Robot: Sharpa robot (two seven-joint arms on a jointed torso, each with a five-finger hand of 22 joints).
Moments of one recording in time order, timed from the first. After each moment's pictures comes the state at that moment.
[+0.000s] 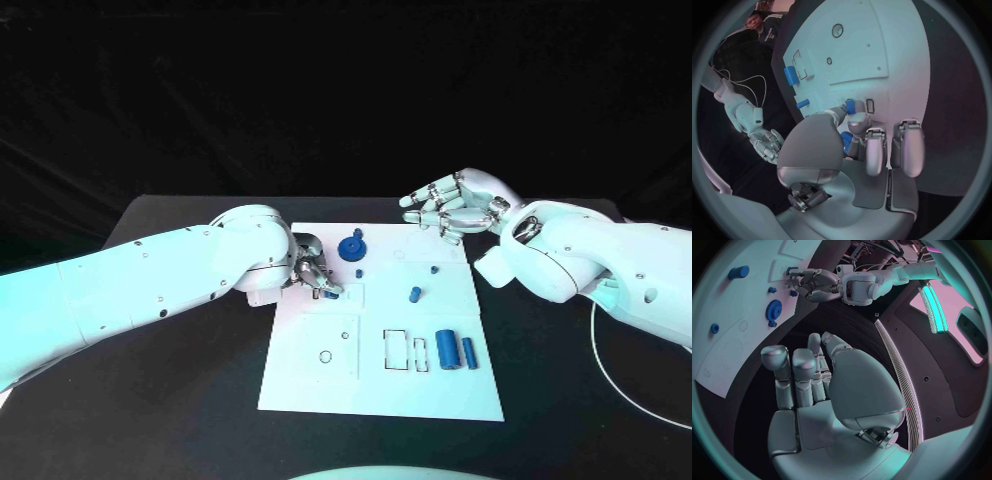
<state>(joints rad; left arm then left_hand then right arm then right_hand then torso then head) 1.26 -0.63 -0.03 1.41 -1.05 0.20 -0.65 1.26 -0.09 0.46 0.21 0.05 0.88 0.06 0.63 0.63 1.30 -0.03 1.12 1.05 1.47 -0.08 1.57 1.31 0.04 1.47 0.02 1.49 1.31 1.28 -0.87 -0.04 1.57 -0.65 -0.29 0.12 1.39 -0.07 0.21 0.09 0.27 1.02 0.15 0.07 0.07 1.15 0.06 0.55 0.73 1.44 -0.02 1.01 1.00 0.12 1.19 0.09 1.15 0.92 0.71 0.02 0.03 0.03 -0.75</state>
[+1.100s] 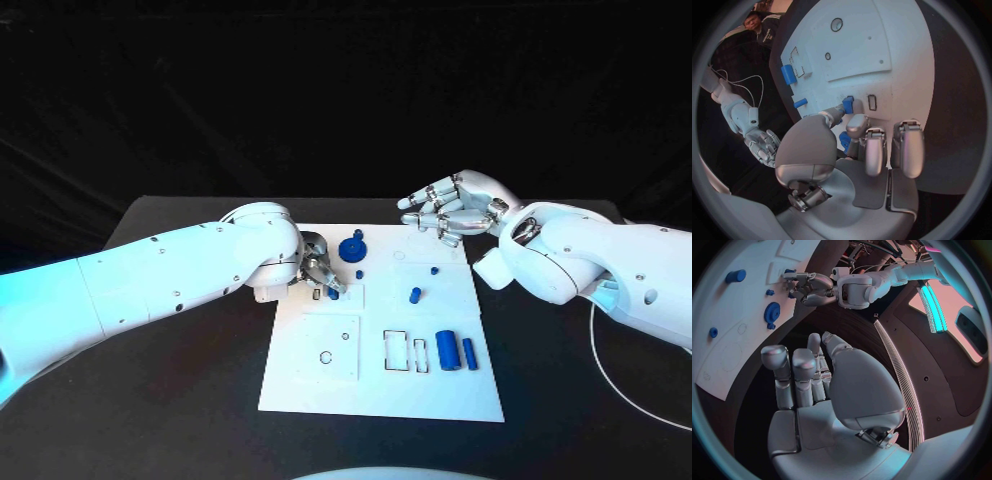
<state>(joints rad) 1.27 -0.58 -0.03 1.35 -1.06 0.22 -0.65 1.10 -0.08 0.57 0.12 0.05 0.93 0.03 0.65 0.66 1.33 -0.04 1.15 1.08 1.47 -0.09 1.57 1.31 0.04 1.47 0.02 1.51 1.31 1.28 -0.87 -0.04 1.58 -0.65 -0.29 0.12 1.39 -0.07 0.21 0.09 0.27 1.02 0.15 0.07 0.07 1.14 0.06 0.55 0.72 1.44 -0.02 1.01 1.00 0.12 1.18 0.09 1.15 0.91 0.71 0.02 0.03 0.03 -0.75</state>
